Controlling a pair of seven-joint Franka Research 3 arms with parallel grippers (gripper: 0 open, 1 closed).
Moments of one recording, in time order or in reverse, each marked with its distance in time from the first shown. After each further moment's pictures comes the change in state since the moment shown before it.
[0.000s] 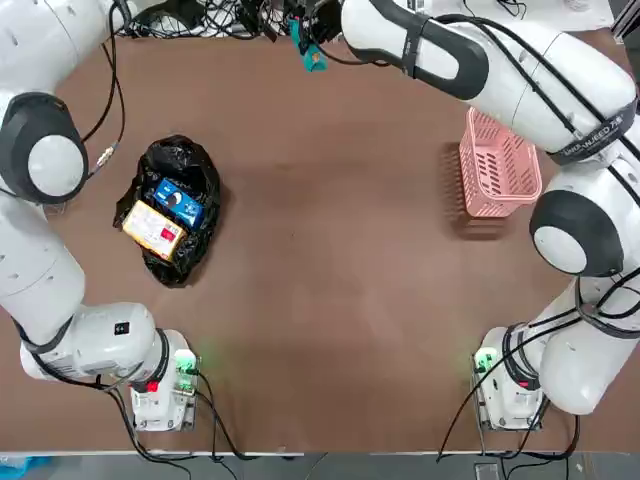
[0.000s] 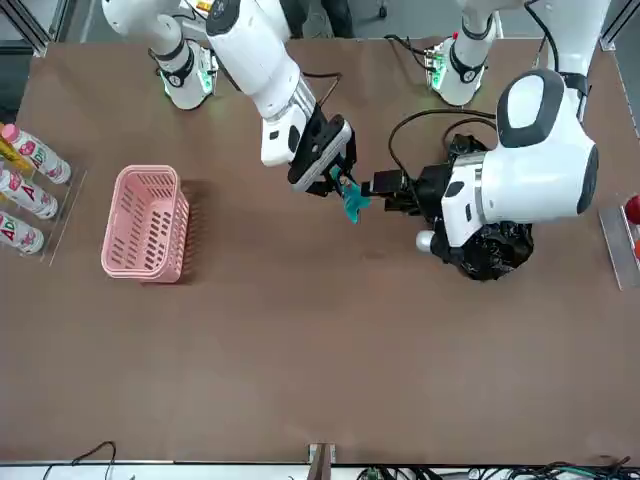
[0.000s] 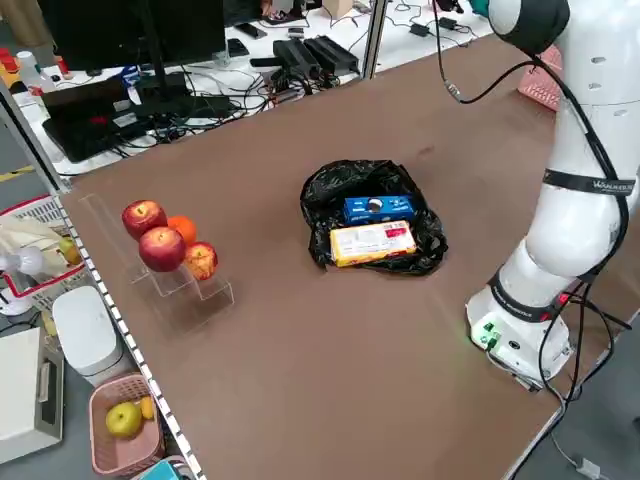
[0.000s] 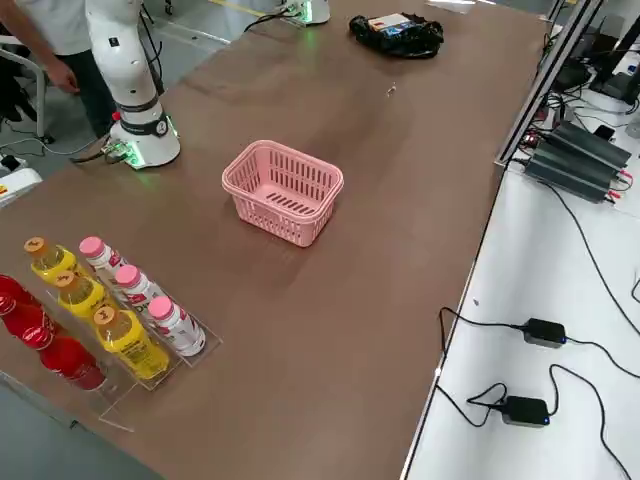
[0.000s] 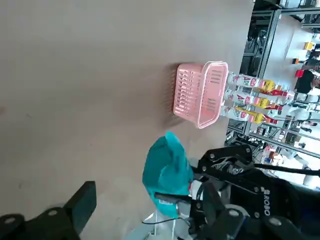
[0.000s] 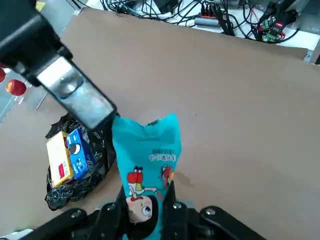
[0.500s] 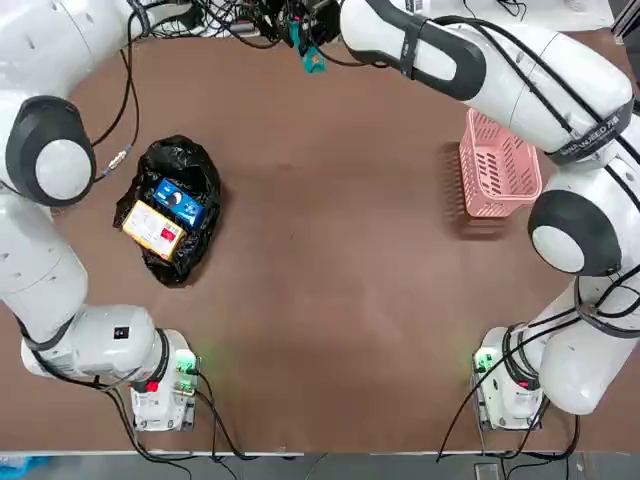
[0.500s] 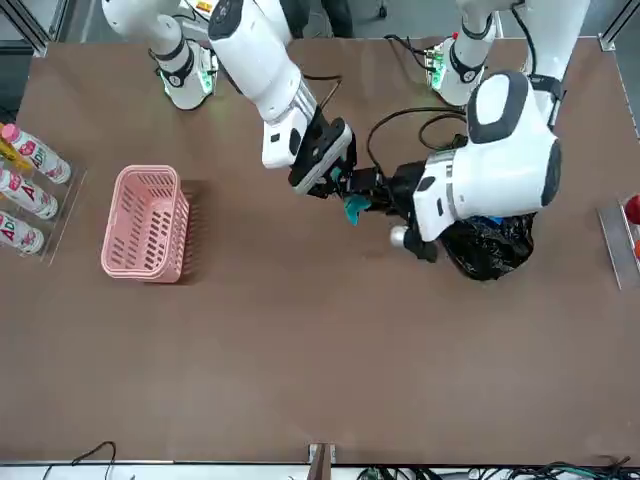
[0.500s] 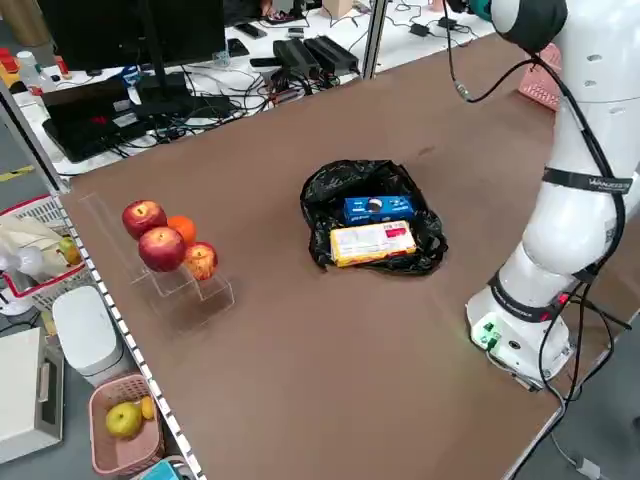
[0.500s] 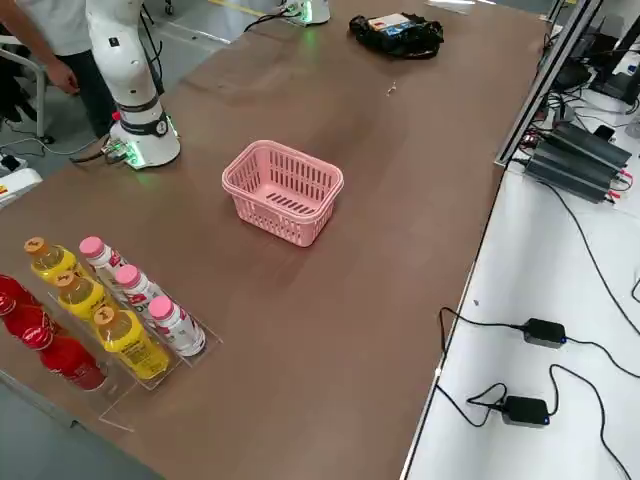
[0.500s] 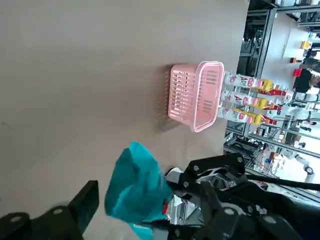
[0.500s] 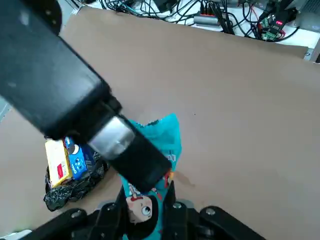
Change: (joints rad) left arm -0.065 0.022 -0.004 -0.015 0.000 0.071 0.000; right arm 0.000 0.007 0.000 0.000 0.001 0.003 0.001
